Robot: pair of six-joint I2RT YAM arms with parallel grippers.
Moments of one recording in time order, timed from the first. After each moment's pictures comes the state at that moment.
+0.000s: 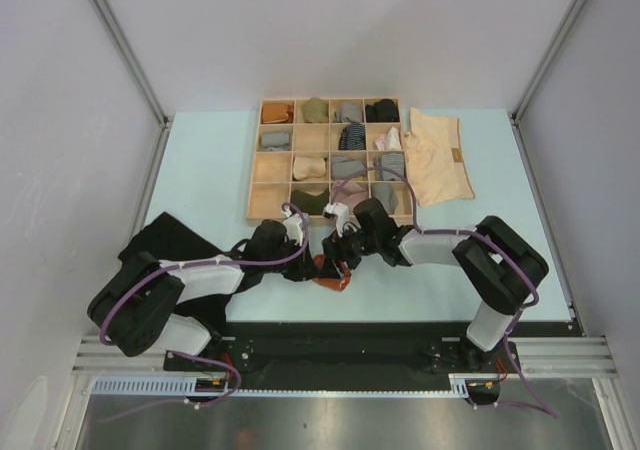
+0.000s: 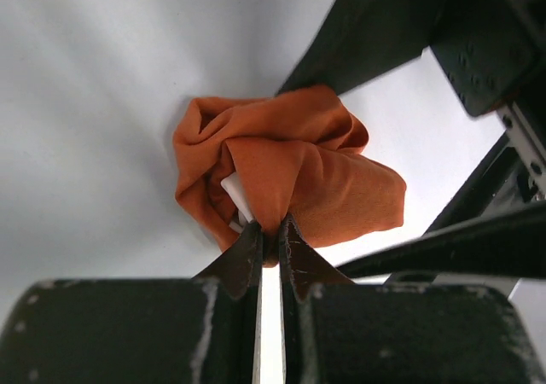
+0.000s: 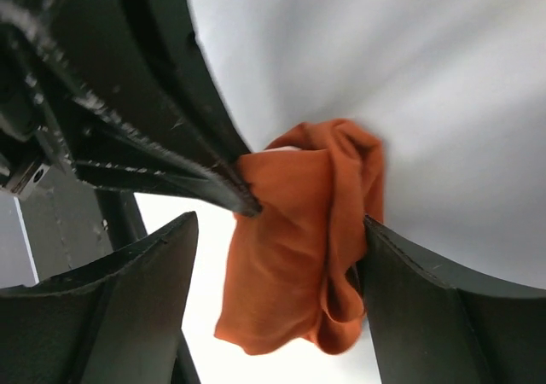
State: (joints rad) left arm -0.66 1.39 0.44 0.24 0.36 -0.49; right arm 0.75 1.72 0.80 0.21 -0.59 0.18
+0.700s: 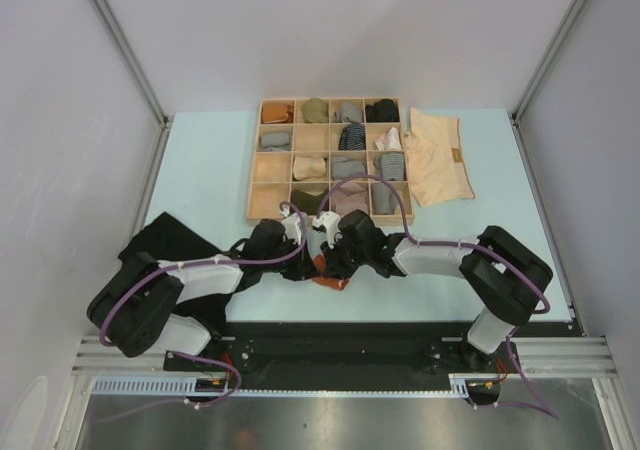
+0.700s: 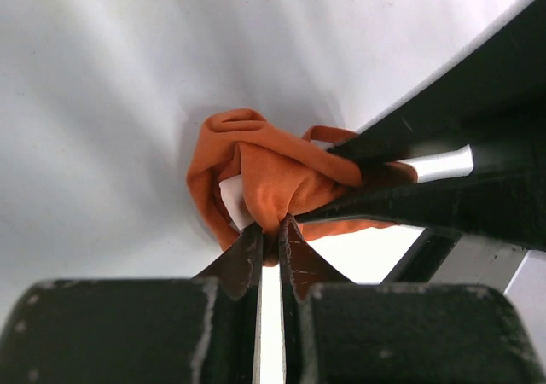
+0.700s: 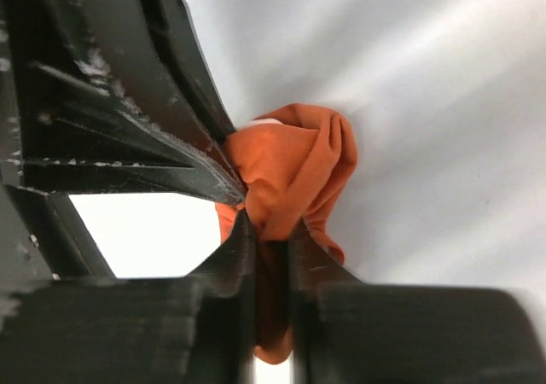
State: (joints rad) left arm -0.64 1.39 0.44 0.24 0.37 -0.51; right arm 0.89 1.67 0.82 0.07 -0.26 0.13
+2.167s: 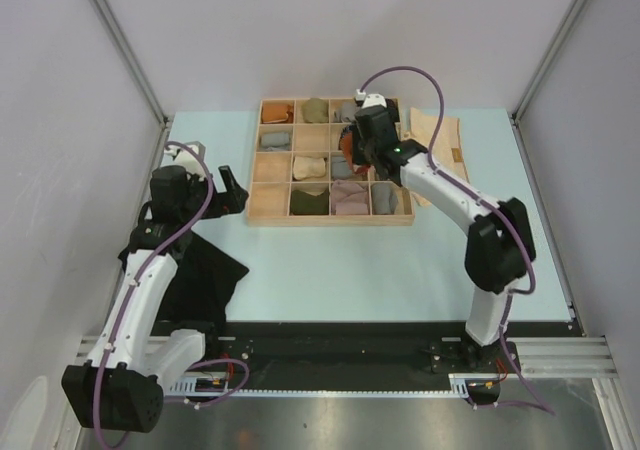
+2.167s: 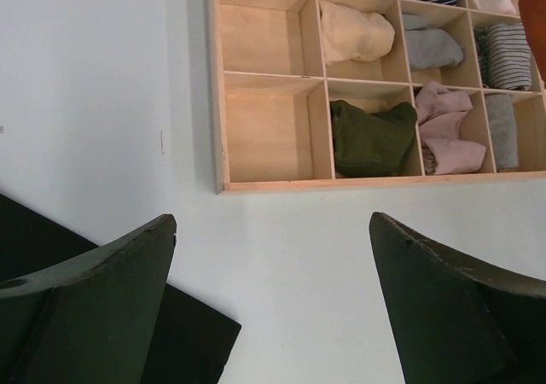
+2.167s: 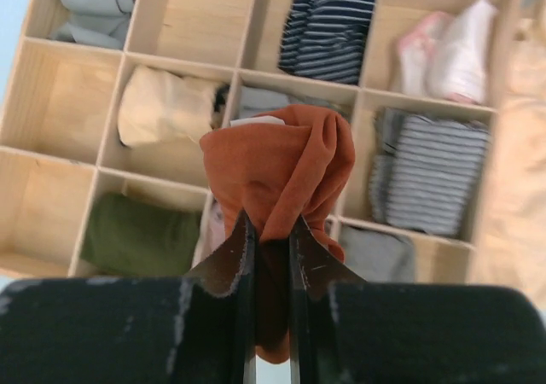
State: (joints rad) left arm -0.06 0.95 0.89 -0.45 0.17 -0.25; right arm 0.57 1.78 1.55 -0.35 0.25 0.28
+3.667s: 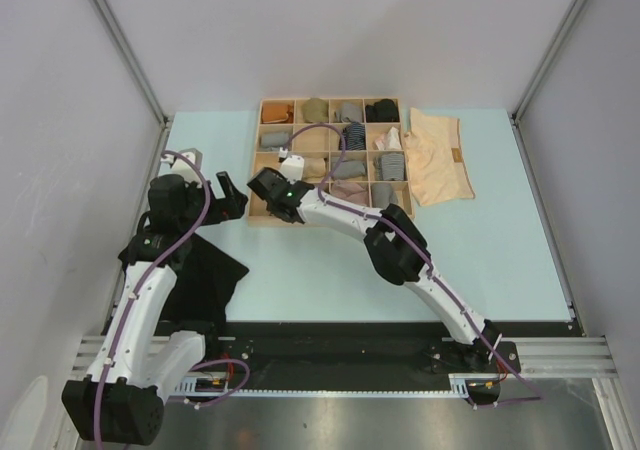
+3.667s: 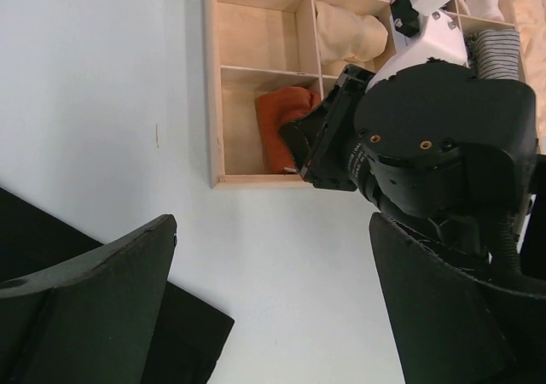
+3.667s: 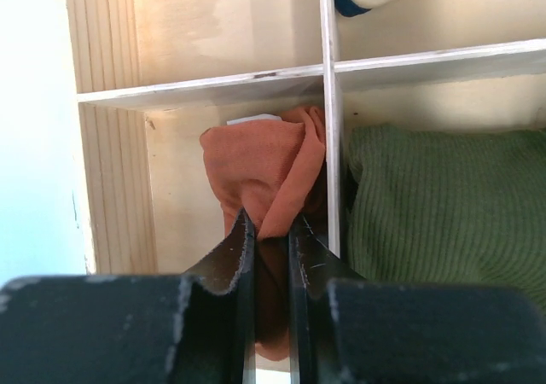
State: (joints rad) left arm -0.06 0.88 0.83 -0.43 0.16 -0.28; right arm 0.96 2.49 2.18 -0.56 0.54 0.93
